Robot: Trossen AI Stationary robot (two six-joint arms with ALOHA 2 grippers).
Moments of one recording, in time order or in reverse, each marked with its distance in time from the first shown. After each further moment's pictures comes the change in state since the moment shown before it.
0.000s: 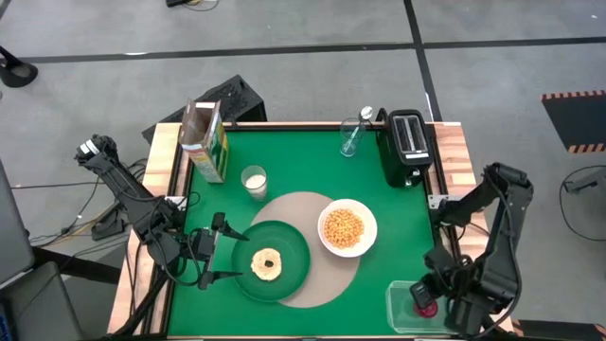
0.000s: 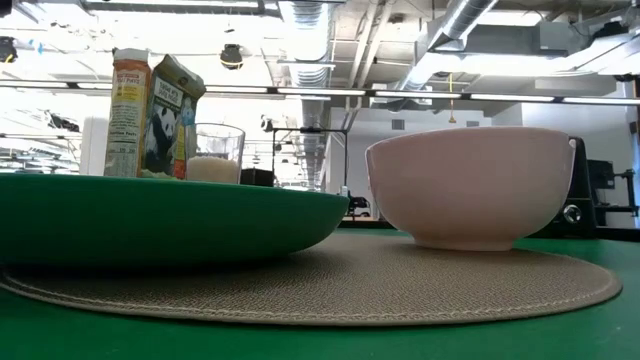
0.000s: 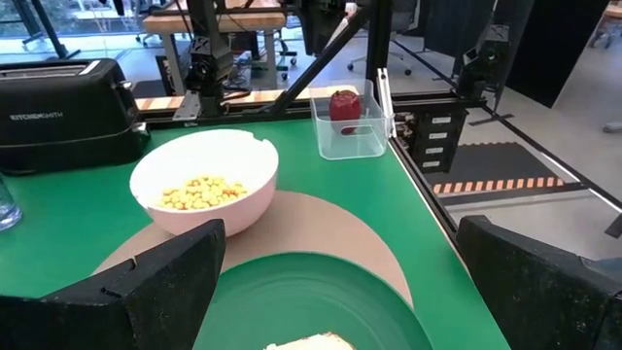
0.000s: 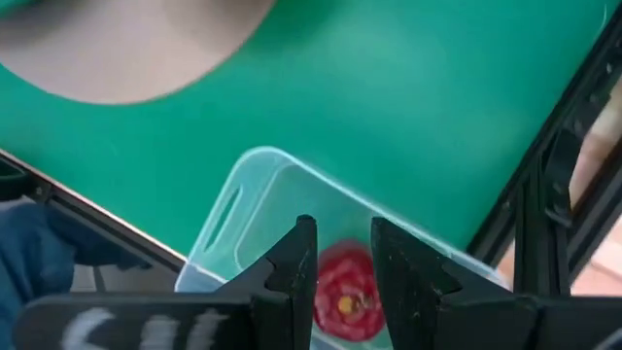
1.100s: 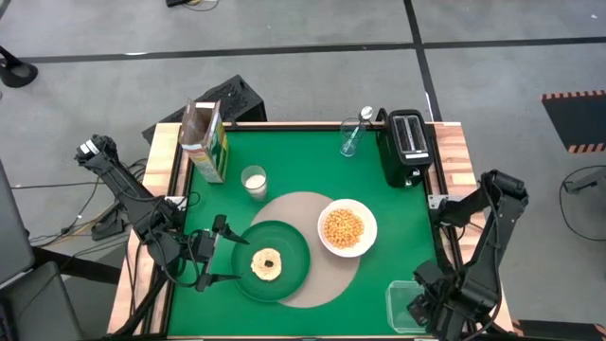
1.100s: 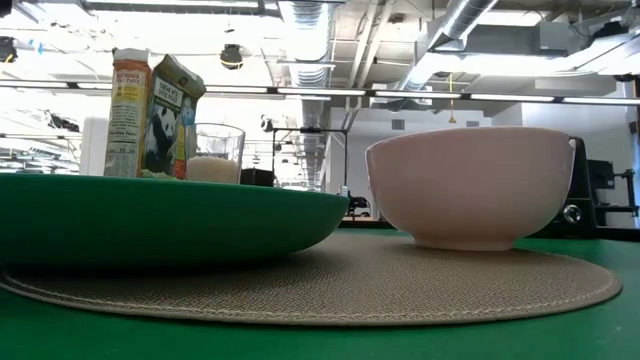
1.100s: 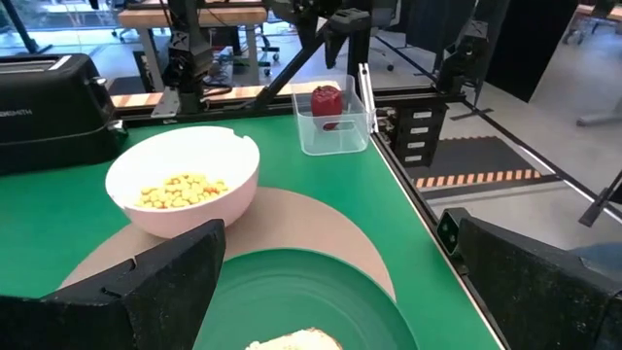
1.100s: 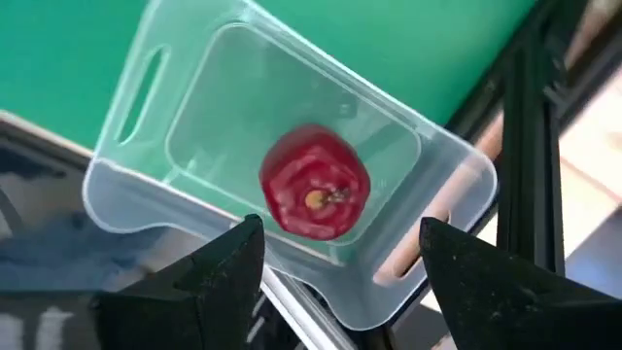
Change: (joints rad) left arm 0.000 0.000 0.000 -0.001 0.053 0.001; right arm -0.062 0.089 0.000 0.117 -0.357 -0.143
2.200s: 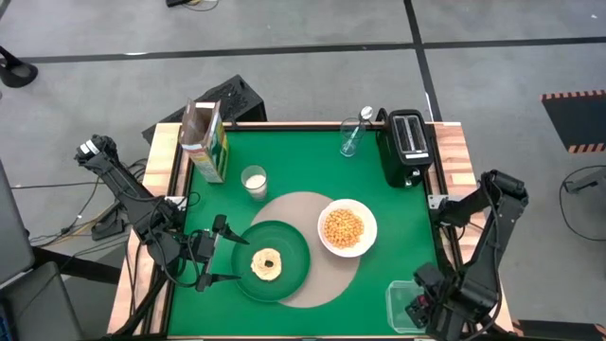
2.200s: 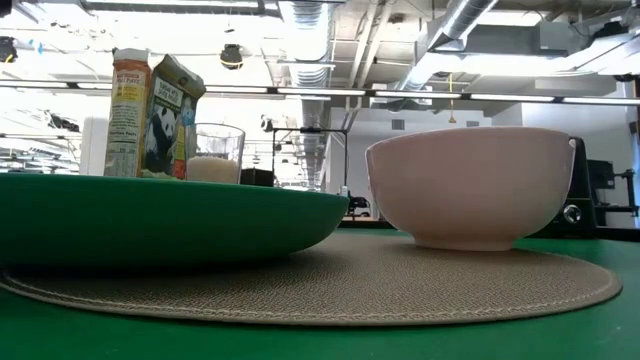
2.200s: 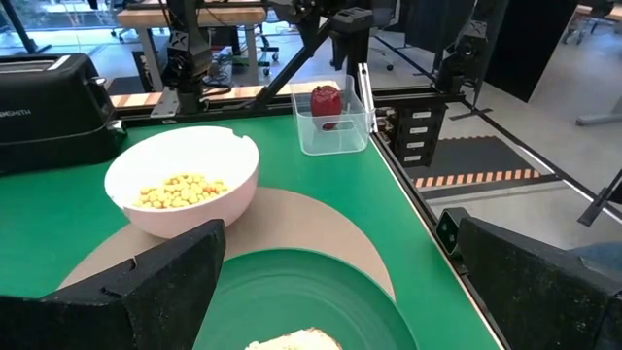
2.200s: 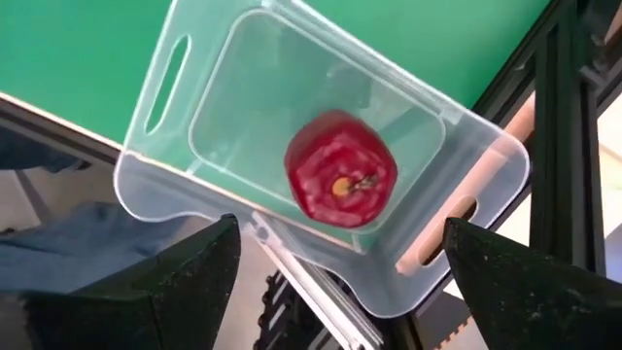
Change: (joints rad) left arm 0.000 0.000 0.000 0.000 0.002 0.000; right arm -0.009 0.000 0.000 0.045 -0.013 0.037
